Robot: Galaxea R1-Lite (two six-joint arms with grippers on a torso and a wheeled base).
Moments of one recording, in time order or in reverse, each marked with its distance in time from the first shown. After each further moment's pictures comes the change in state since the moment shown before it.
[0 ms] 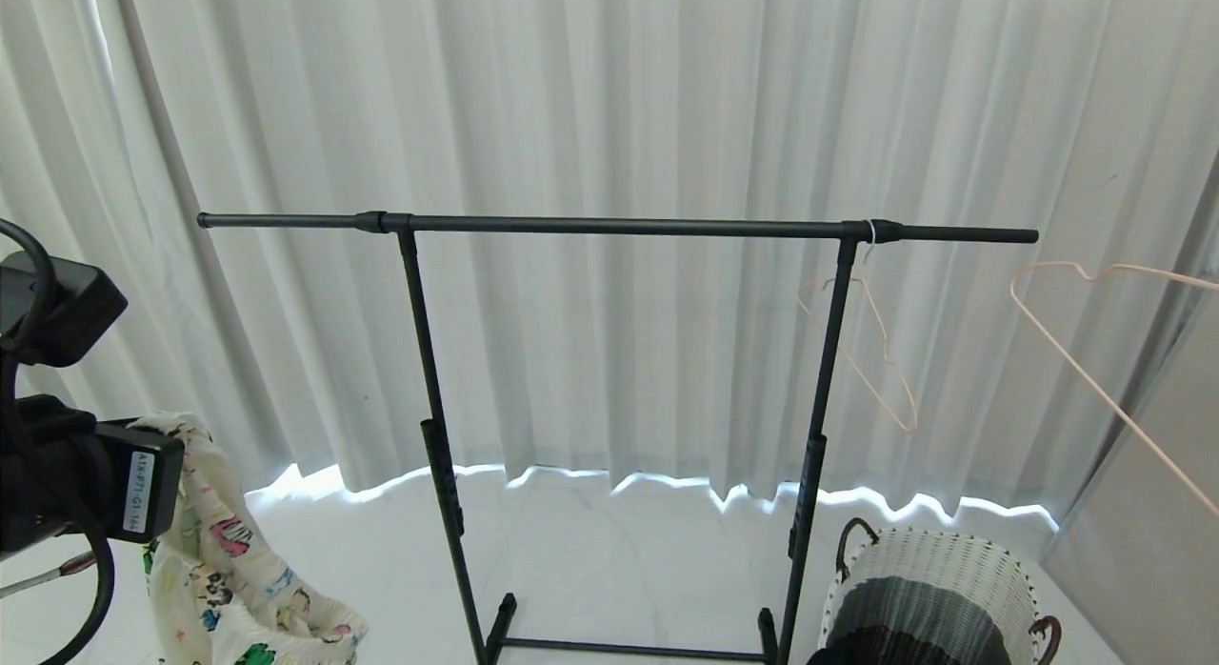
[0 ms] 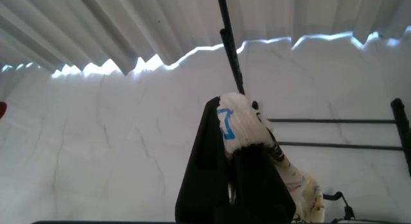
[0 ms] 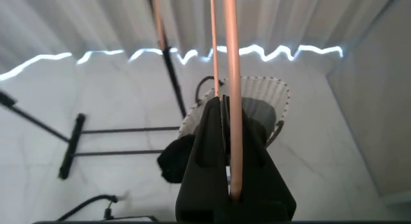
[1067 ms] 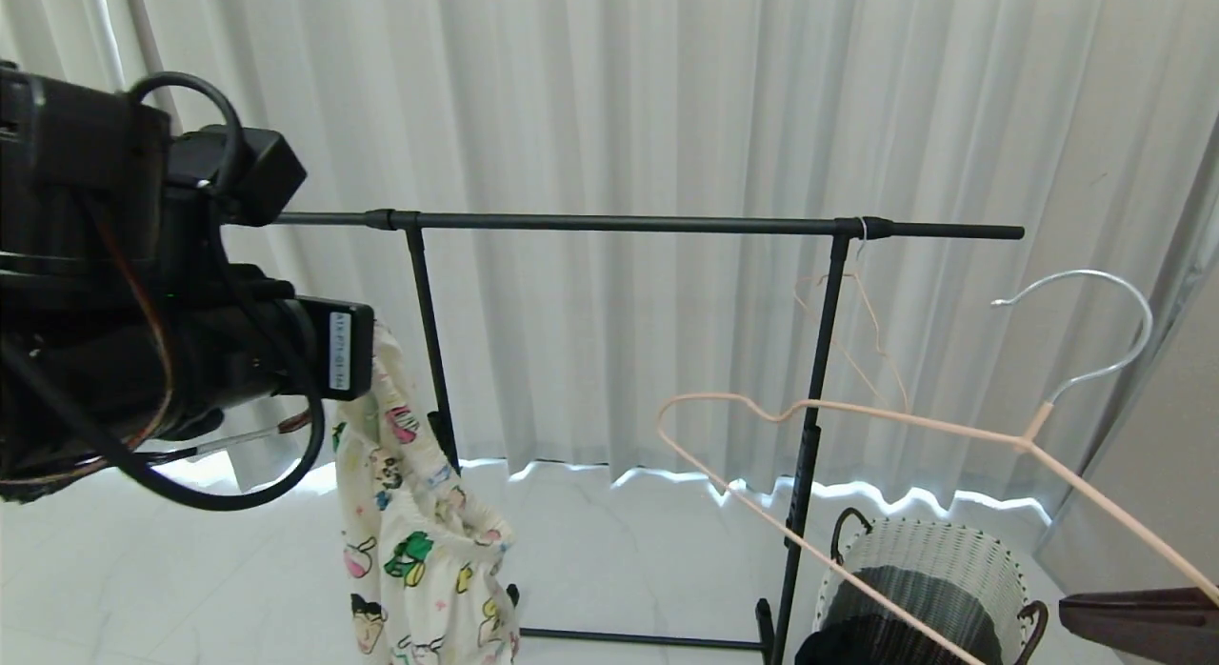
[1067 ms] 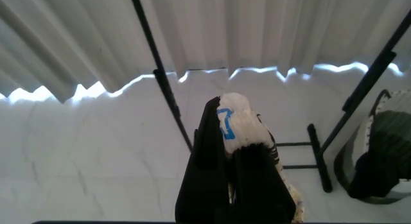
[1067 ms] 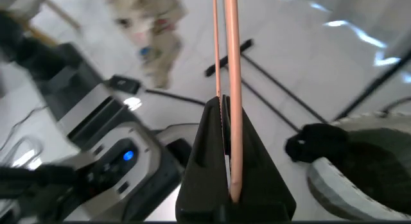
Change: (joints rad) left arm -0.264 0.276 -0.297 -0.035 0.041 -0.209; right arm 0.699 -0.115 0.108 0.124 0.280 0.014
